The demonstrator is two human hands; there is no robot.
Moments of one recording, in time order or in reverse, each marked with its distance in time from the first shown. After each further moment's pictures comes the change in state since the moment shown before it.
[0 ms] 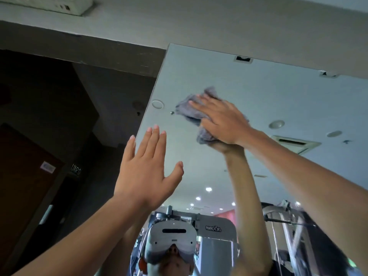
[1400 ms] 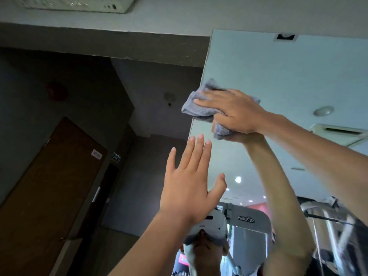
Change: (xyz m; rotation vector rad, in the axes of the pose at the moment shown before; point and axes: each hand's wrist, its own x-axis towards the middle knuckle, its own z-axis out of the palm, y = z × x) left_hand -0.055 -0.028 0.009 -0.063 0.055 0.046; right_hand 0.040 -0.081 0.011 0.075 -0.077 -0.243
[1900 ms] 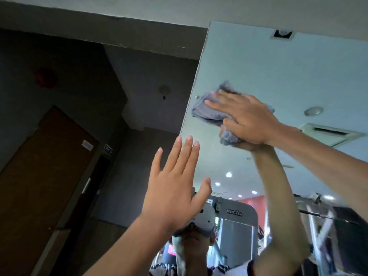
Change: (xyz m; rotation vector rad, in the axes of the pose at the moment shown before) left_hand -0.027 -0.007 0.000 0.022 -0.017 0.007; right_hand -0.051 -0.003 0.001 -0.036 0.021 0.084
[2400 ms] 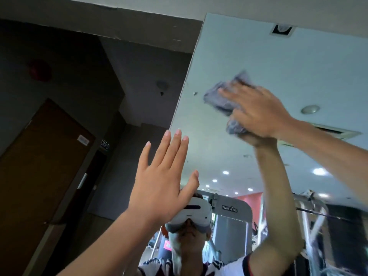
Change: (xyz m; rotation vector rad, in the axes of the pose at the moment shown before) left_hand -0.003 0.003 0.001 0.043 -0.005 -0.029; right_hand -0.023 0.029 -0.012 -0.071 0.010 0.120
